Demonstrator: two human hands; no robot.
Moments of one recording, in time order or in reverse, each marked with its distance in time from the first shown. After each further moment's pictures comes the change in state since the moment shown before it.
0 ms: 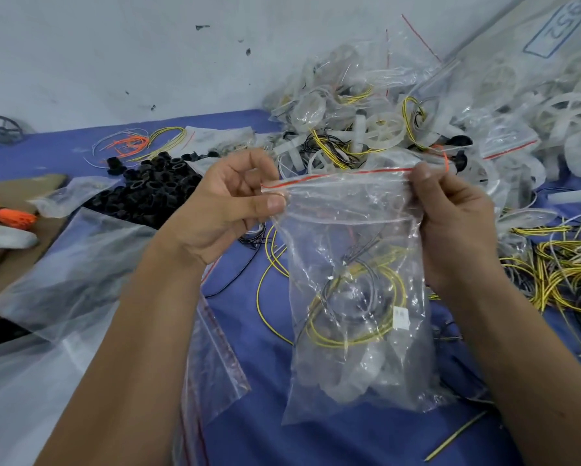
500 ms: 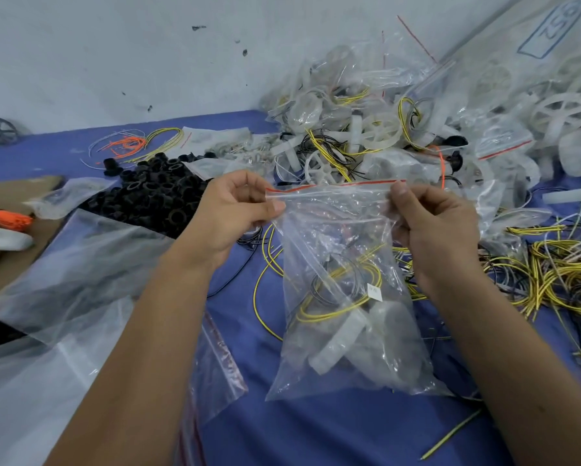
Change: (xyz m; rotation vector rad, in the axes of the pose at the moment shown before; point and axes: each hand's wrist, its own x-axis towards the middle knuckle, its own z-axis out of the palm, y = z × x) left_hand 0.009 -0.023 0.003 0.339 0.464 -0.185; right_hand 0.004 0.017 -0.005 -0.124 0.076 0.018
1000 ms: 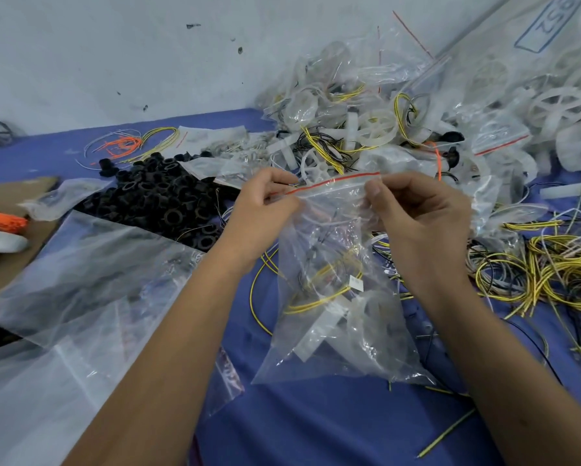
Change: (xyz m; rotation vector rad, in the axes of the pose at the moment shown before) left_hand -0.005 0.001 0.044 0.124 0.061 0.049; right_hand -0.018 -0.010 0.015 -0.175 -0.062 -0.338
